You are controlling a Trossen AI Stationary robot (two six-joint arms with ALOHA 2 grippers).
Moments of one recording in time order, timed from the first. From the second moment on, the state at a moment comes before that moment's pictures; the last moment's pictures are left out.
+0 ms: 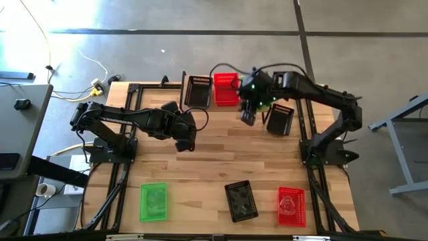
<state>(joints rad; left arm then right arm) 0.00 1.52 1.45 -1.26 -0.56 -0.38 -0.24 1.56 1.75 -1.15 -0.02 0.10</state>
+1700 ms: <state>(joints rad) -0.18 1.52 1.45 -1.25 -0.34 -0.53 0.52 1.56 1.08 -0.70 0.05 1.35</state>
